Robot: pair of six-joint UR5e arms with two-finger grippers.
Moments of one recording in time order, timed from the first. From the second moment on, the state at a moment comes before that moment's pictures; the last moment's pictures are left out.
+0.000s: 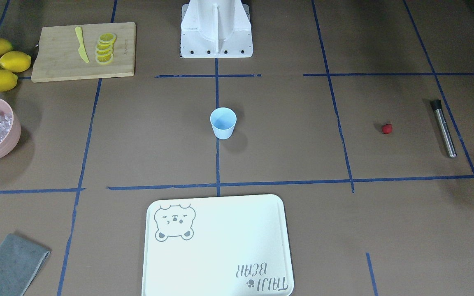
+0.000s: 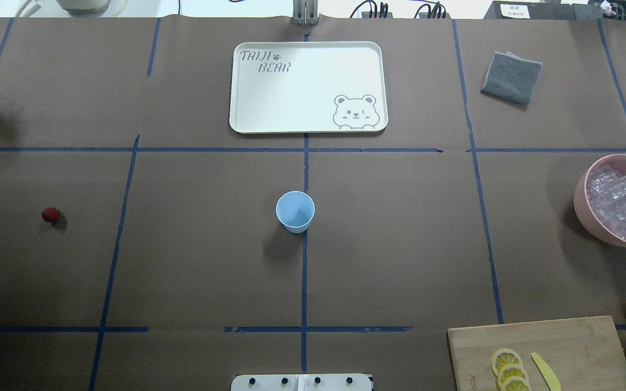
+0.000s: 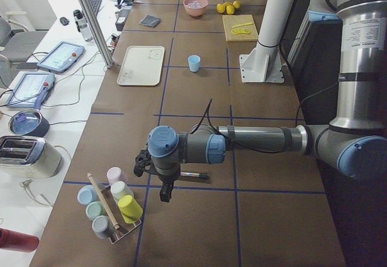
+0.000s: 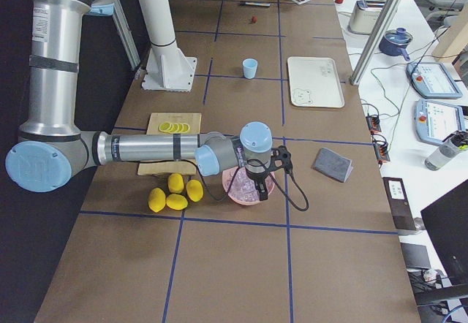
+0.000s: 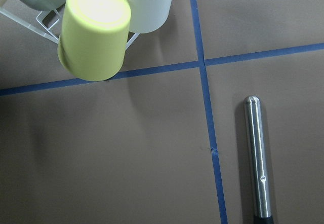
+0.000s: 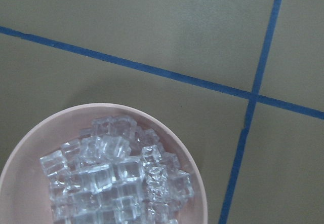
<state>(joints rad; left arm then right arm) -1.62 -1.52 -1.62 -1.57 -2.35 0.17 1.36 -1.70 1.73 -1.25 2.35 0.13</state>
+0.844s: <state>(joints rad) -1.62 -1.52 -1.63 -1.57 -2.35 0.18 1.23 -1.70 1.75 -1.22 2.28 0.17</state>
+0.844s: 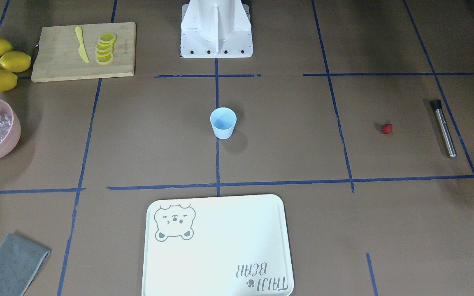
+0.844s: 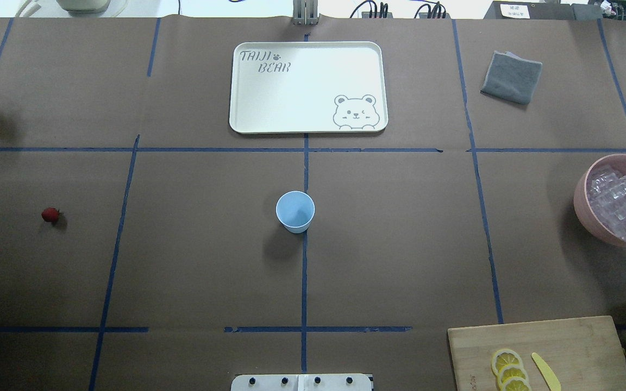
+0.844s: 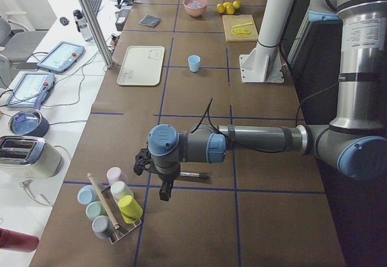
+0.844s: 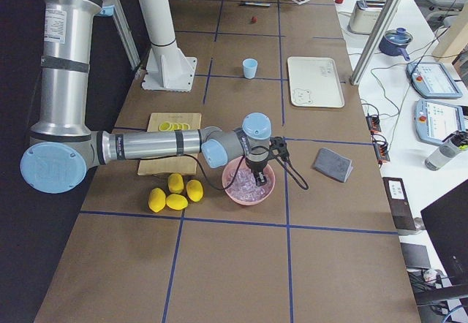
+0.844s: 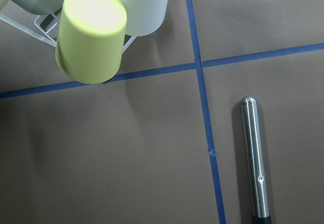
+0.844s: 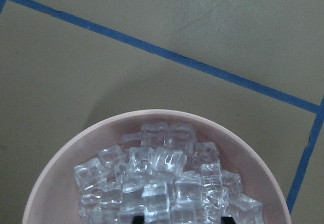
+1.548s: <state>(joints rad) -1.62 -1.52 -1.63 -1.57 -2.35 0.17 1.19 -1.71 1.73 -1.22 2.25 0.15</state>
